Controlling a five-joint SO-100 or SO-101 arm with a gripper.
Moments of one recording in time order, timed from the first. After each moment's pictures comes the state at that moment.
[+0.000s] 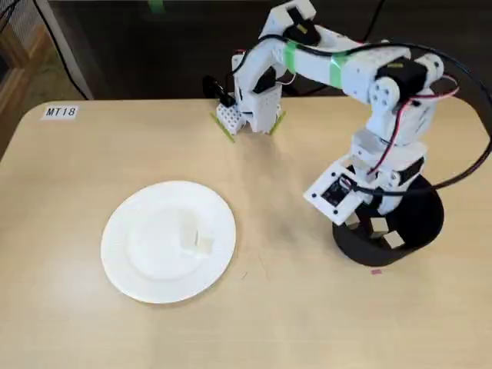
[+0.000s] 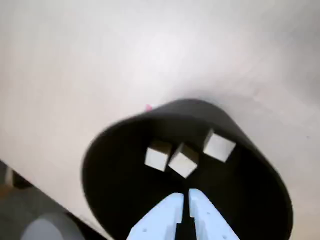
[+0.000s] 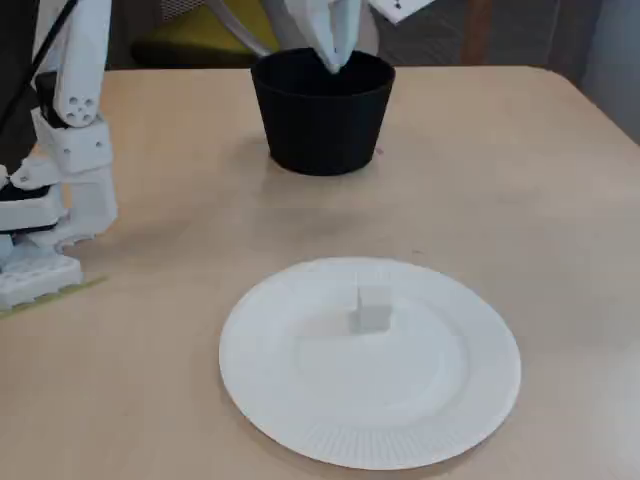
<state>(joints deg) -23.5 73.2 48.0 95.0 -10.3</state>
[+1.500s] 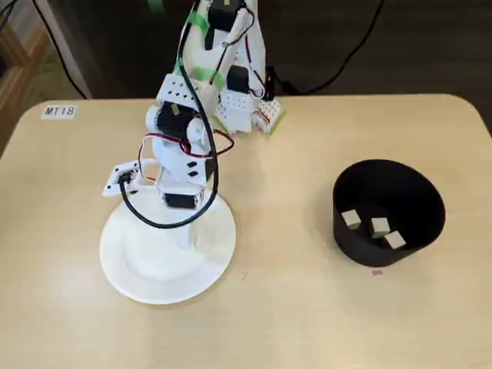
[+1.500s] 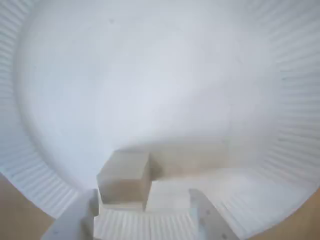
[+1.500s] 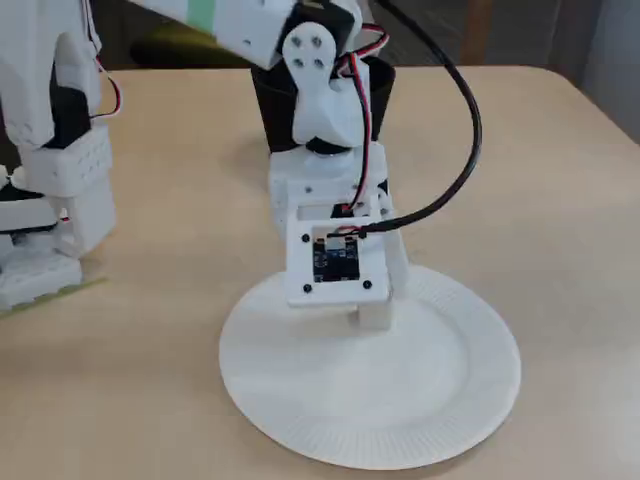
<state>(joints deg) 20.6 82.9 97.4 66.5 -20.0</state>
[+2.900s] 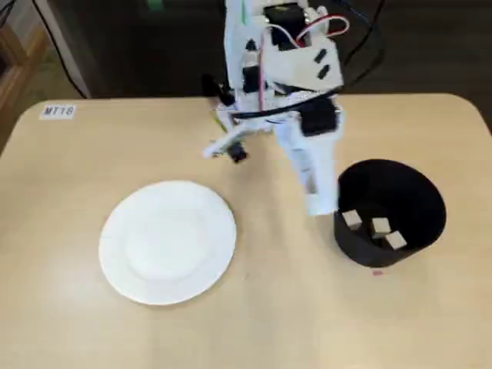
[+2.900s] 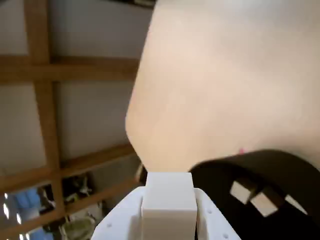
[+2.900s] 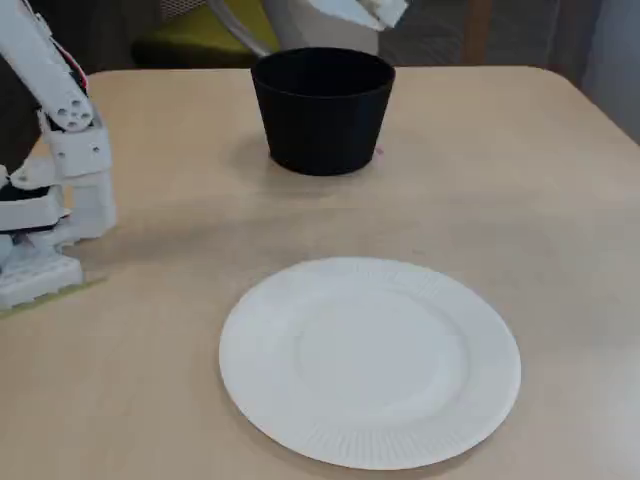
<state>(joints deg) -25.4 113.9 103.4 48.8 -8.4</state>
